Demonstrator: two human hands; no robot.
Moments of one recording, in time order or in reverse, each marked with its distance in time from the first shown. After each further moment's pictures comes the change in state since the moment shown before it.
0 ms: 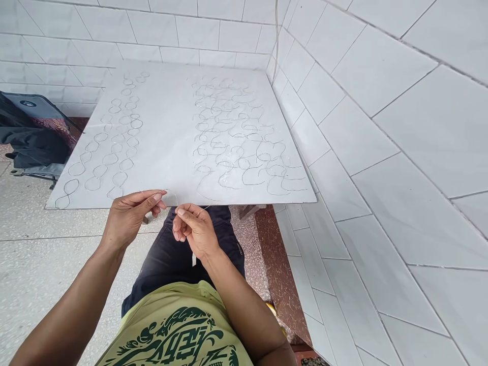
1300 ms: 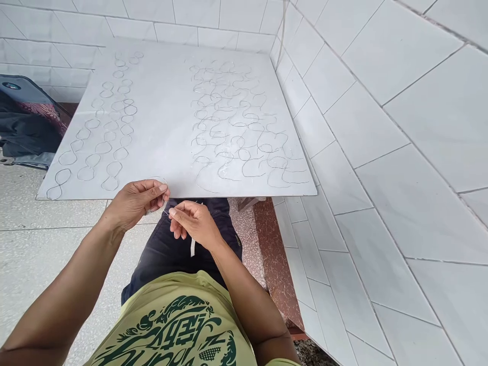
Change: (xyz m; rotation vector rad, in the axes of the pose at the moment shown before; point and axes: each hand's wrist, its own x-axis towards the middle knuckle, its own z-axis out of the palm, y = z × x) left_hand 0.020 0.002 0.005 -0.143 -0.273 -0.202; right_hand -0.008 -0.011 -0.010 -0.432 -0.083 0.064
